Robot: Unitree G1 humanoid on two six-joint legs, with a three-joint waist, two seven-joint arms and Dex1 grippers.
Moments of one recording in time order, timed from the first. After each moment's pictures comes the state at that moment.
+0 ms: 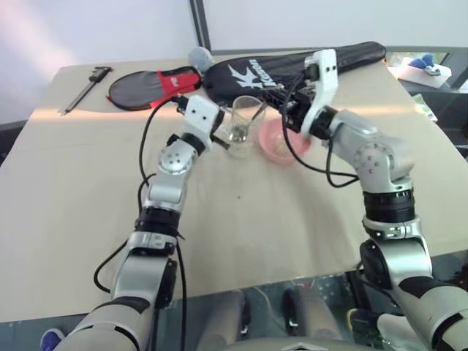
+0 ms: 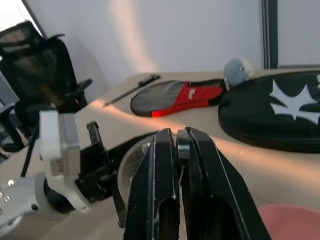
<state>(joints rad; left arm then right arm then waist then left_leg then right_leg) -0.73 0.34 0.00 0.45 0.01 -0.11 -0.36 -0.91 -0.19 -0.01 0.02 0.60 0.79 0.37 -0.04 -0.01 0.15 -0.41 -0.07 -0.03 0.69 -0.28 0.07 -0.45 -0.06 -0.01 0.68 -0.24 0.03</state>
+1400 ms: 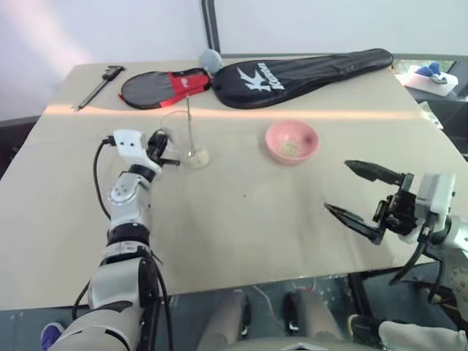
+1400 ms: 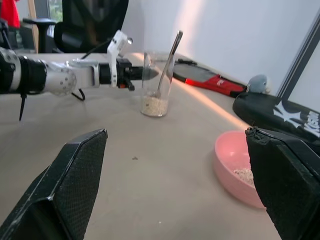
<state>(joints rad) -0.70 0.44 0.31 0.94 -0.25 -0.39 -0.54 0.05 -0.59 -0.26 -0.60 0.62 0.22 0.92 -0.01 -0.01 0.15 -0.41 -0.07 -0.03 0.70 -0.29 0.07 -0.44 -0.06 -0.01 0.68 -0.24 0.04</state>
